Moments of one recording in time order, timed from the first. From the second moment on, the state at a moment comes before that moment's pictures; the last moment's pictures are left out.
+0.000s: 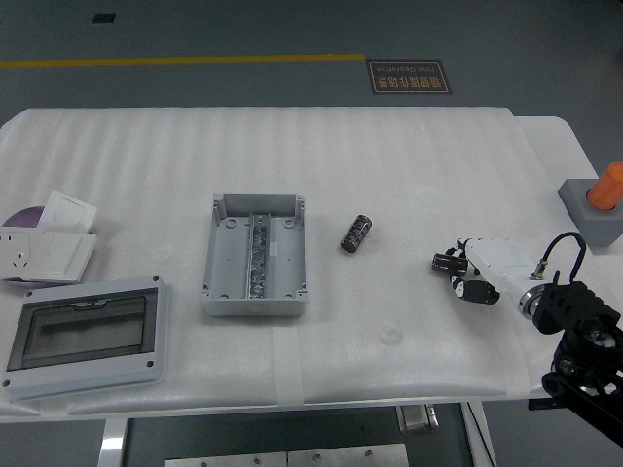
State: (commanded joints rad) left arm -0.05 0.30 -0.05 -0.19 0.08 -0.11 0.21; right arm 0.25 -0.60 0.78 1.43 -2.02 -0.11 -0.31
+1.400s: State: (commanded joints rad) left arm -0.05 0.30 -0.07 -0.19 0.11 -0.11 0.22; right arm 0.24 -0.61 0.76 1.46 -2.01 -0.15 -0.30
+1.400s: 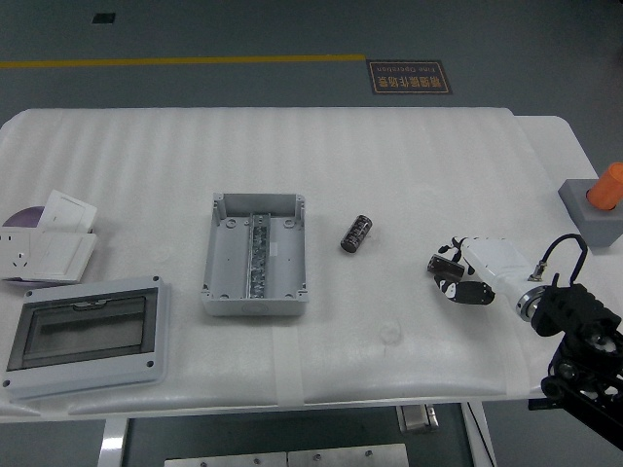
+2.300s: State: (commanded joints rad) left arm -0.06 0.30 -0.07 -0.19 0.11 -0.11 0.21; right arm 0.24 -0.60 0.74 1.44 -2.02 -0.18 -0.31
